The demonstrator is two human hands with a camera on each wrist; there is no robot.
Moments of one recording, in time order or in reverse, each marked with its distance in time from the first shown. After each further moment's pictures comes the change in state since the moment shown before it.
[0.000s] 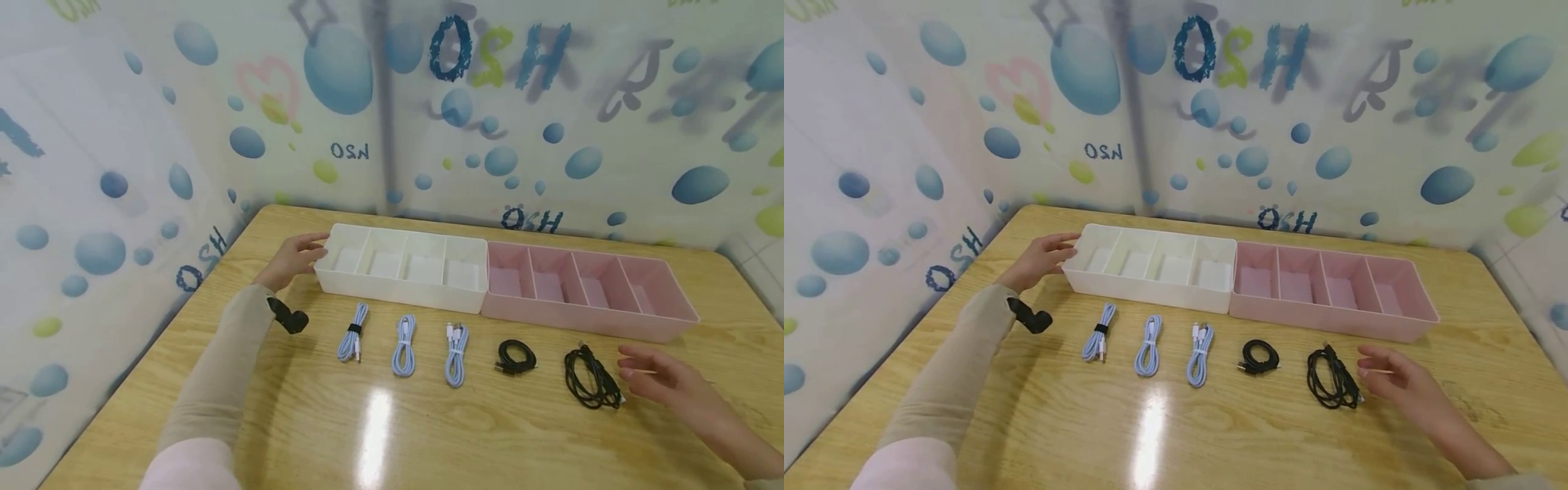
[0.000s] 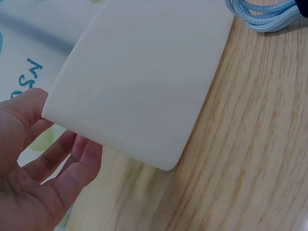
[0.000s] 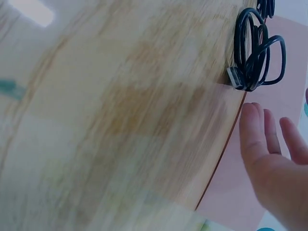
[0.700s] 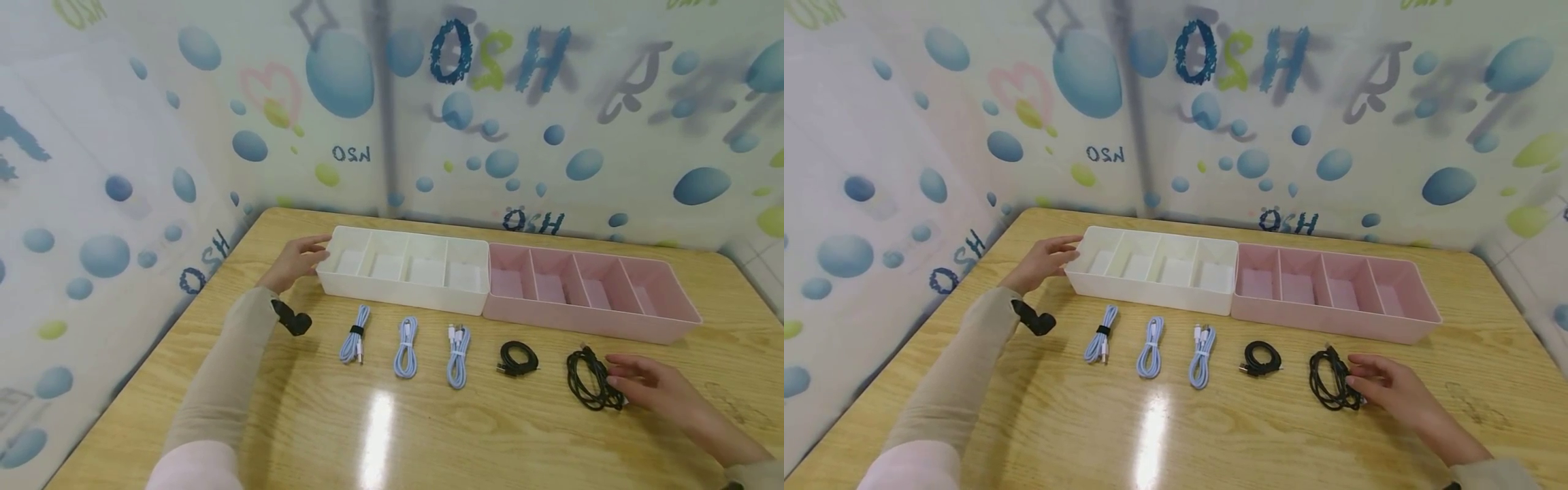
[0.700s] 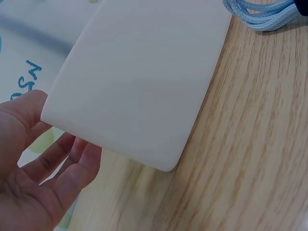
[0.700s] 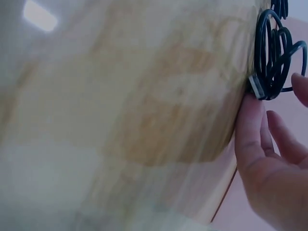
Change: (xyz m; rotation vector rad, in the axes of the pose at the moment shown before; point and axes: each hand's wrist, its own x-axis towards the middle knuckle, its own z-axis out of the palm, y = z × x) left_hand 0.001 -0.003 -0.001 0.031 0.007 -0.004; right_hand 0.011 0.005 0.011 -0.021 -0.048 0.005
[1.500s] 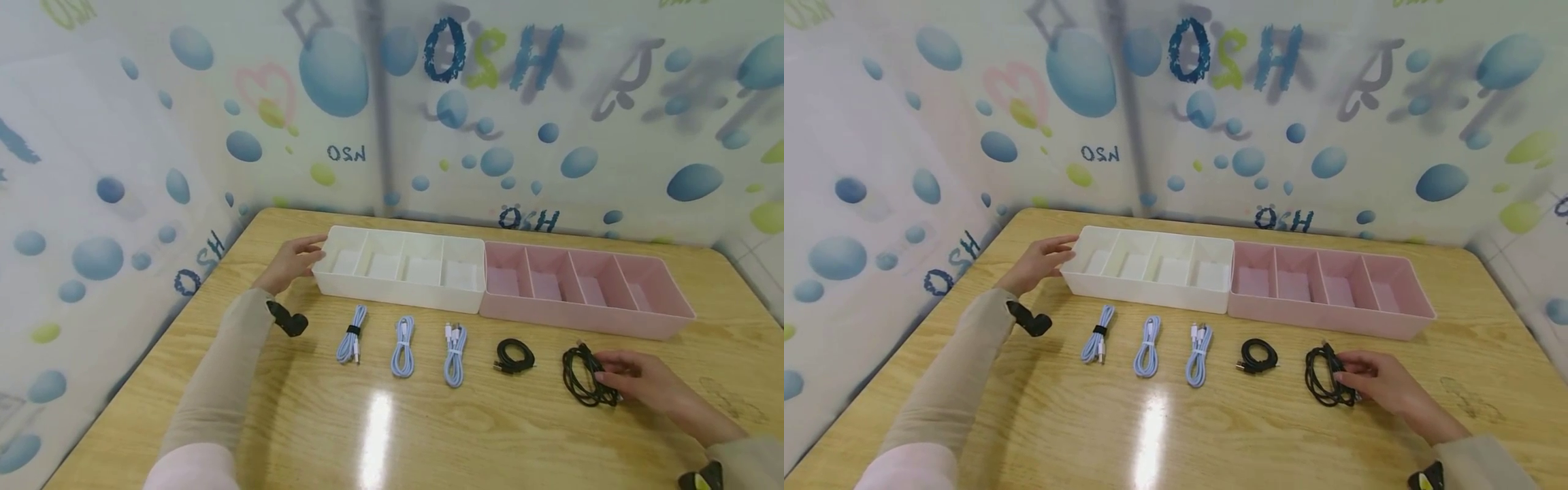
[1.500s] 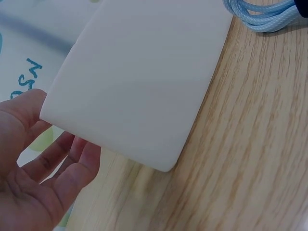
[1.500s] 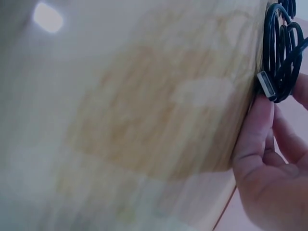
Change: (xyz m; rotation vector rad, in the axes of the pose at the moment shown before) left_hand -0.004 0.007 0.002 -0.014 0.001 -0.023; right_hand 0.012 -0.008 0.003 -0.055 -0.038 0.114
